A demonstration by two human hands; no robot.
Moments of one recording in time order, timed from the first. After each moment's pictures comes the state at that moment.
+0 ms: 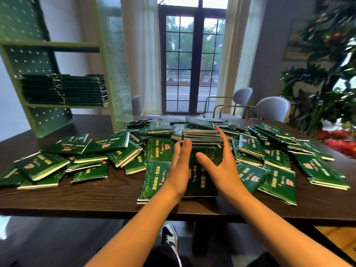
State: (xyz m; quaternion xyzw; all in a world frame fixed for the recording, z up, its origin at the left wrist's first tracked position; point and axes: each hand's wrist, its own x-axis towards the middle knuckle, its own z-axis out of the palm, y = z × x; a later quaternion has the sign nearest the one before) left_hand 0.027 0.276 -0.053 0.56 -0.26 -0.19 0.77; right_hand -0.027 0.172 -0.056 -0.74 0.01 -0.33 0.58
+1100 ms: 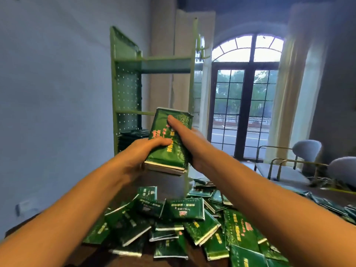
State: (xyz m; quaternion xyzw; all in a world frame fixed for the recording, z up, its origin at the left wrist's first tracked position) left_hand 0.157 0.498 0.125 0.68 -0.16 -0.09 0.71; right_hand 0.152 0.366 0.144 -0.64 -0.06 -0.06 0.76
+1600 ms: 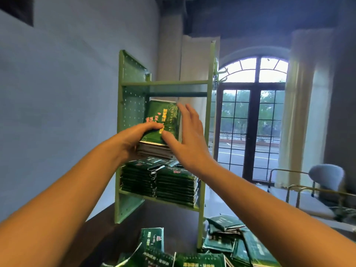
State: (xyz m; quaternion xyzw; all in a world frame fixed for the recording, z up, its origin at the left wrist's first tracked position) left_hand 0.270 0.527 0.211 0.69 -0.15 -0.04 0.71; right_hand 0.246 0.379 0.190 -0.82 -0.22 -0.43 0.30
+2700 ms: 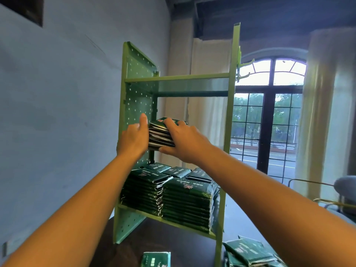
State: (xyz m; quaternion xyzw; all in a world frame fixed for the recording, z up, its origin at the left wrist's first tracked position) left_hand 0.377 0.519 0.201 0.80 -0.02 0.37 0.47; right_hand 0.361 0.383 0.215 -0.90 -0.23 -0.38 -0.03
